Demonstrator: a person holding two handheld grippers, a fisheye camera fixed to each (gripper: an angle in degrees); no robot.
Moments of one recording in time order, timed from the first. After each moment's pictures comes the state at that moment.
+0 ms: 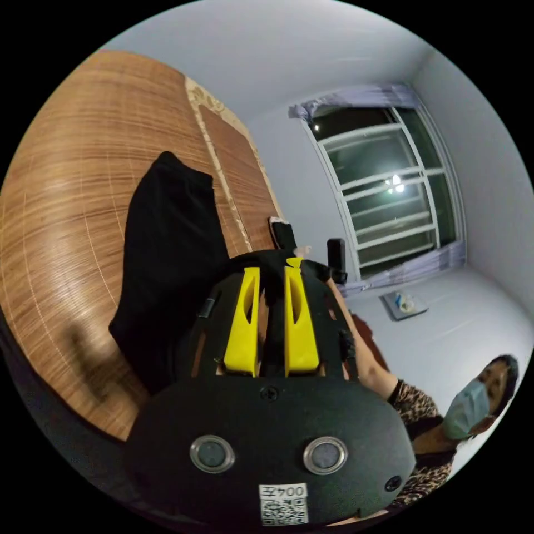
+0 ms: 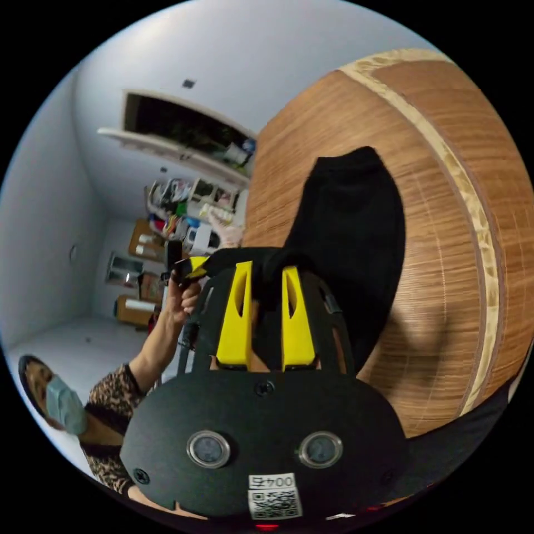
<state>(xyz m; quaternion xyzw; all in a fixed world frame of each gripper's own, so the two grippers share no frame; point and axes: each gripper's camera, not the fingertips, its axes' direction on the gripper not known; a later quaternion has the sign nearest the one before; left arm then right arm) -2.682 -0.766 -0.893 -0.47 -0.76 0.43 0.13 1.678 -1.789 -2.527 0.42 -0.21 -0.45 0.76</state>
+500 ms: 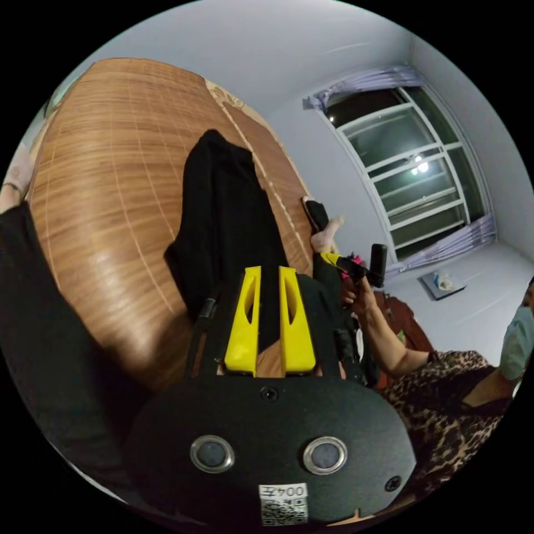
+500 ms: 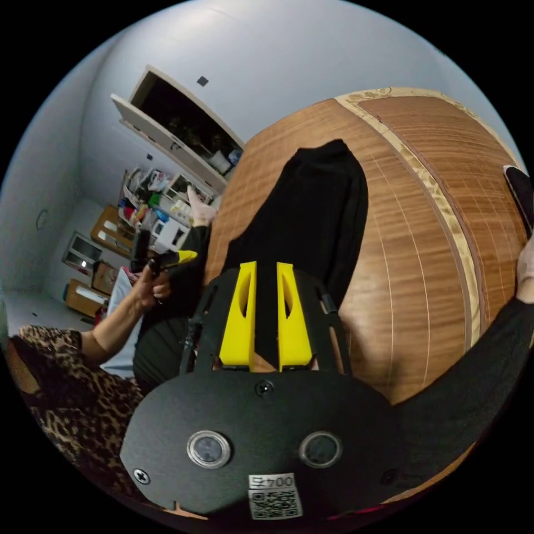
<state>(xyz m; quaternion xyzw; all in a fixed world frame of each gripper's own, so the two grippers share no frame) -2.611 -0.760 -1.009 -0.46 -0.74 0.48 -0.04 1.729 -1.762 -2.395 0.53 -0.12 -0.43 0.72</state>
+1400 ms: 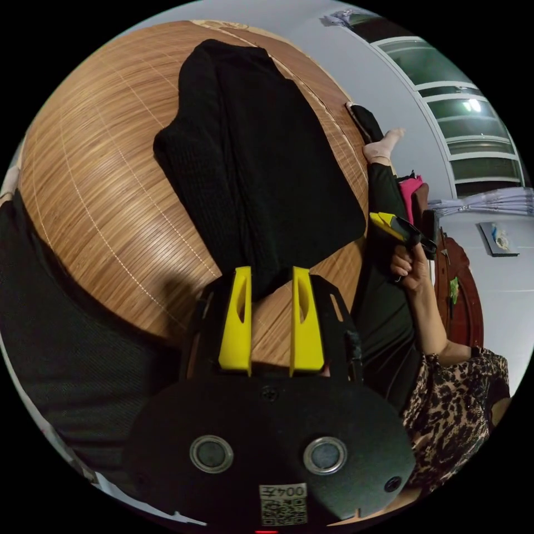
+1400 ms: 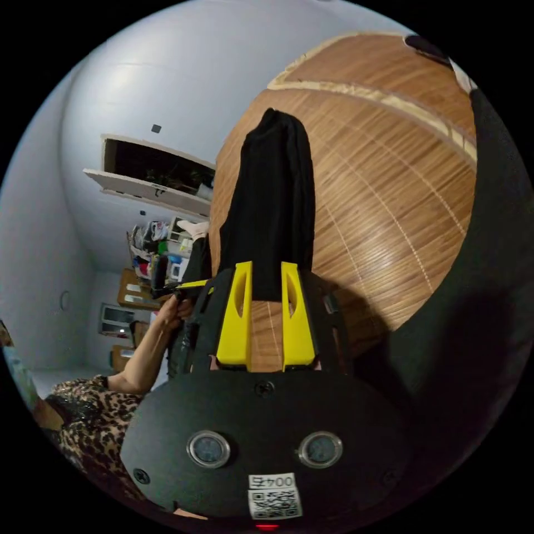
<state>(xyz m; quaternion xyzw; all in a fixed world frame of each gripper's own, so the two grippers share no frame) -2.668 -0.861 -1.092 -0.40 -0.81 0.37 -0.22 1.838 -1.811 -2.287 0.49 -0.29 -0.33 0.75</state>
